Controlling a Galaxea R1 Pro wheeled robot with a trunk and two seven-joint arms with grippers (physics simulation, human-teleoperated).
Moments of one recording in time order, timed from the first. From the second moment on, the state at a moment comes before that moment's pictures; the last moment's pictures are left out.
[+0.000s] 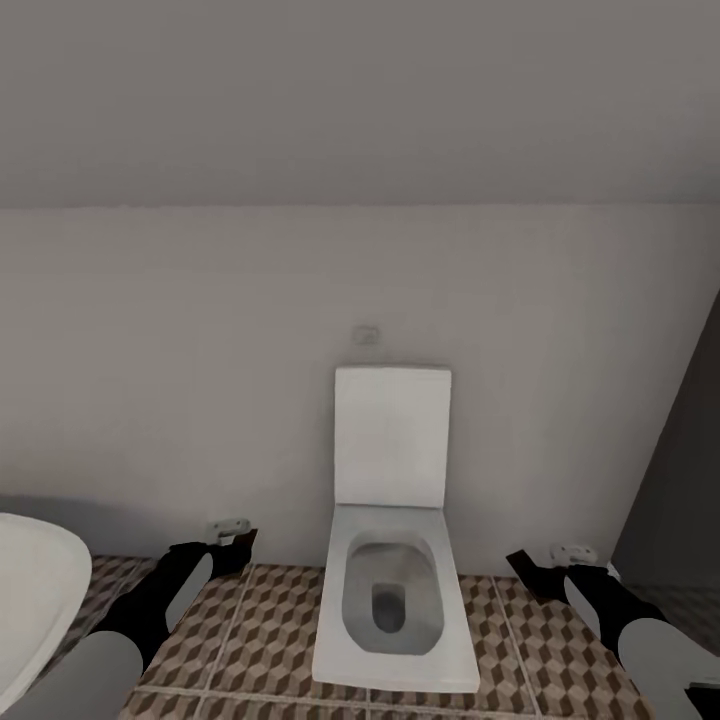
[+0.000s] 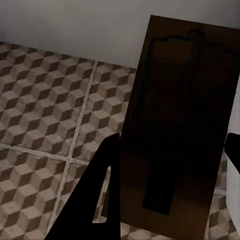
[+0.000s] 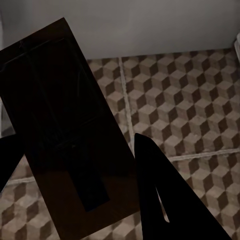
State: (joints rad) left arm -0.62 0.13 -0.19 -0.67 0.40 0.53 0.17; right arm -0.73 -0.24 -0.03 -0.27 -0.06 0.32 0.04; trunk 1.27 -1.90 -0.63
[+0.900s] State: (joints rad) left arm -0.62 0.04 -0.19 -0.60 0.40 0.53 0.34; right arm -0.73 -0.17 -0.04 -0.25 -0.07 0.32 -0.25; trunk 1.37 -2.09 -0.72
